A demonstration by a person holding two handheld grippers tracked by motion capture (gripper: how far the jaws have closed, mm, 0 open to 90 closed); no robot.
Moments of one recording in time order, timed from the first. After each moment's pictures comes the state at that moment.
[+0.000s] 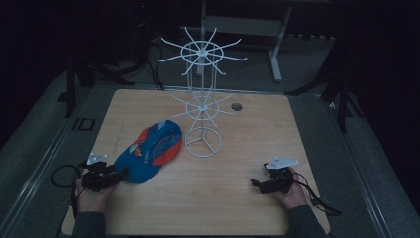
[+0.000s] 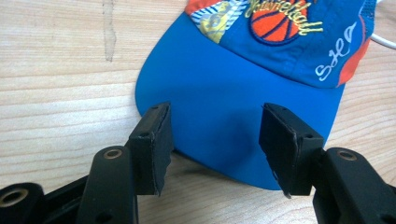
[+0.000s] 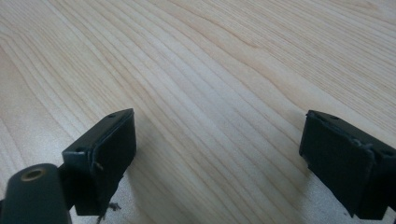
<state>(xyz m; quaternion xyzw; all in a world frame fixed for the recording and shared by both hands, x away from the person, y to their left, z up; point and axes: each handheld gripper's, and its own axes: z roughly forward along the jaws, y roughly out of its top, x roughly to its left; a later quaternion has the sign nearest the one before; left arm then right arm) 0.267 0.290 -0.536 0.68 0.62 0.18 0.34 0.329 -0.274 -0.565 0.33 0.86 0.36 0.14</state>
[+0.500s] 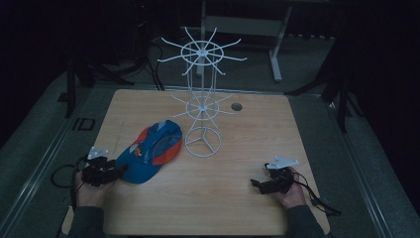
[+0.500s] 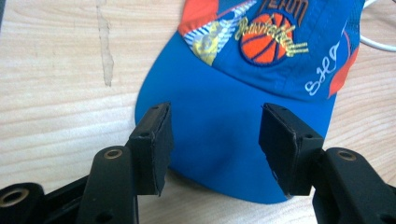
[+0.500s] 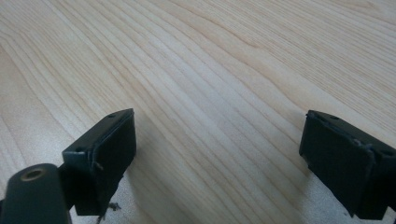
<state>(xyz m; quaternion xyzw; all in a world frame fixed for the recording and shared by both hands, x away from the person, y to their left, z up) 0.279 0.291 -0.522 0.71 0.60 0.18 0.34 0.329 -0.274 -0.565 0.33 0.86 0.36 0.14</state>
